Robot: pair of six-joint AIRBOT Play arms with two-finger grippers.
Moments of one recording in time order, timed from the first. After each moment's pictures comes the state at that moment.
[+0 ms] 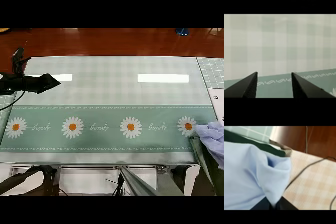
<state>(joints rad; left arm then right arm) 0.18 -1.21 1.02 0.90 -0.97 -1.23 -1.21 -0.59 0.99 -1.95 1.72 1.56</state>
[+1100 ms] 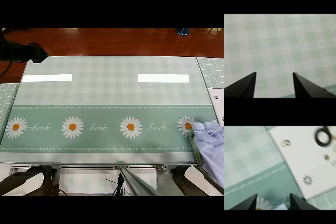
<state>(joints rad) 0.00 -1.21 1.45 1.28 -1.10 -1.33 -0.66 -1.09 1.43 -1.36 1.36 1.29</state>
